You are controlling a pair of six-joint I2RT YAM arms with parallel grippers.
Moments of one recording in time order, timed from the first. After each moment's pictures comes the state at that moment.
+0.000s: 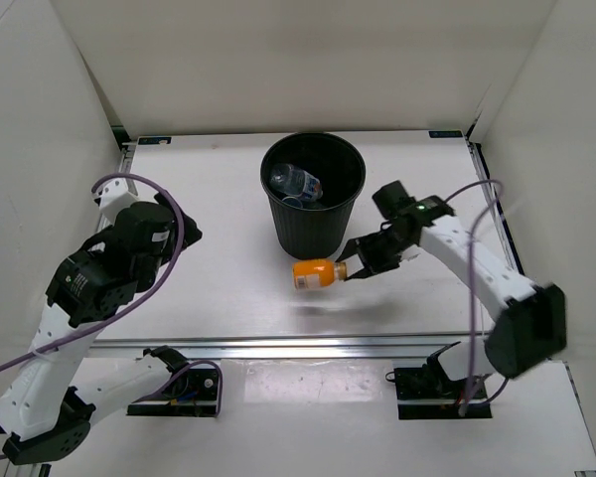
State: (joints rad) left arm -0.64 0.92 1.48 -1.25 -0.66 -0.90; right arm 0.51 1.47 1.18 -1.08 -0.41 1.64
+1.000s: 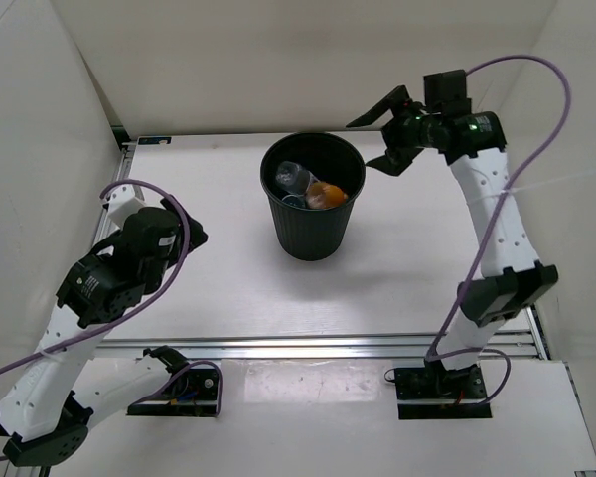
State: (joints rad) left arm -0.64 0.89 1.38 -1.16 -0.65 -0.91; right arm 0.30 1.75 2.15 -1.09 -0.36 1.18
